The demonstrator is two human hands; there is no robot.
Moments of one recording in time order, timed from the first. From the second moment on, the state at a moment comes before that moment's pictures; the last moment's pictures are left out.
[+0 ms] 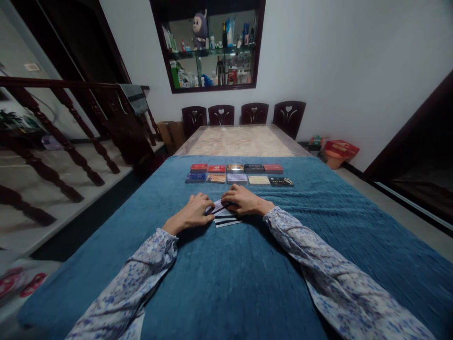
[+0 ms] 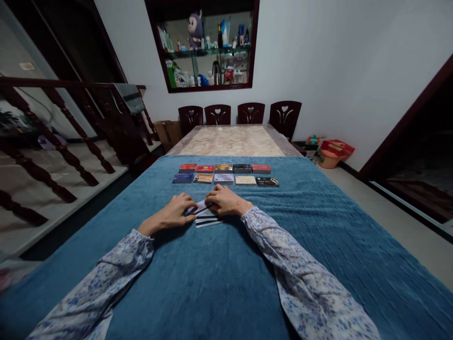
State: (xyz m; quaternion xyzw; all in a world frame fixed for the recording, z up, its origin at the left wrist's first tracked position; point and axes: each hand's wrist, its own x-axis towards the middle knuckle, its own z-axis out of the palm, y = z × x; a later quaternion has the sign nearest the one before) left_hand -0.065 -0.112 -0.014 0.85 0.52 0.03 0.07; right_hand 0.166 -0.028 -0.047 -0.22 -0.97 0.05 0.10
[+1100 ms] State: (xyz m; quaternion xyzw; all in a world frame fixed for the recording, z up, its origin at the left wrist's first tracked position) left_hand -0.087 -0.094 -0.029 0.90 0.40 0.13 -0.14; right_hand 0.162 -0.015 -0.064 -0.21 -0.92 -0.05 0.32
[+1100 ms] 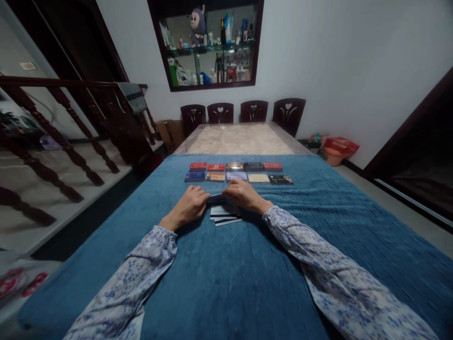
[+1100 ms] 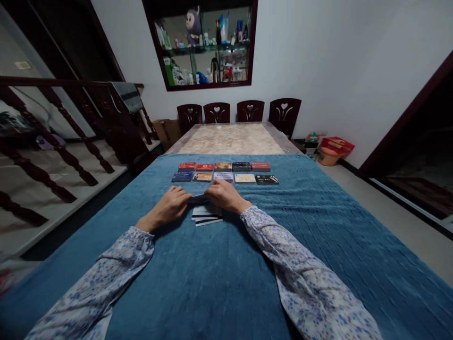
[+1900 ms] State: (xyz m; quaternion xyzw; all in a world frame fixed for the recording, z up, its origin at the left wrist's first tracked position) left_hand -0.084 -0.091 -0.044 0.86 0.47 0.16 -0.09; right_hand 0.161 -0.027 -0.062 -0.31 -0.92 -0.04 0.23
